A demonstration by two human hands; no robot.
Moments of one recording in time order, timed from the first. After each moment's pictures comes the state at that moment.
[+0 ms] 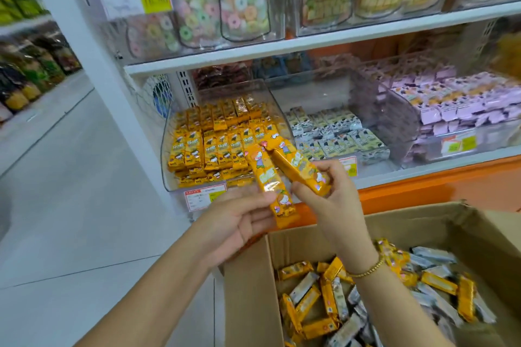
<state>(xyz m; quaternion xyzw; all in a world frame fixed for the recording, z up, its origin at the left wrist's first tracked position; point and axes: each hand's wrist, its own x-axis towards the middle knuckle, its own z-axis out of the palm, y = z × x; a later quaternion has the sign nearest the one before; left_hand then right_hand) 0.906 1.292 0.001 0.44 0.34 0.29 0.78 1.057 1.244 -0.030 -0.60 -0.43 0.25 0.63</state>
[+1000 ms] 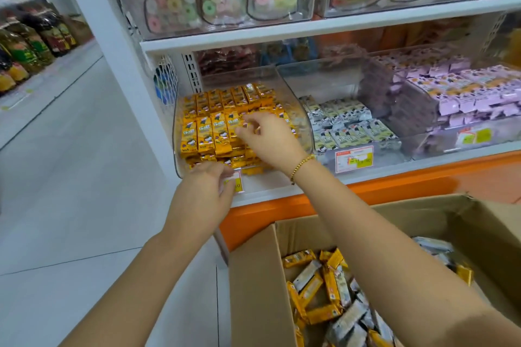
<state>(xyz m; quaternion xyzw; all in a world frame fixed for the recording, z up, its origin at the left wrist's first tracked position) 0.847 1.344 -0.029 0.83 0.48 0.27 0.09 1.009 1.376 -0.006 -0.65 -0.64 0.17 0.37</state>
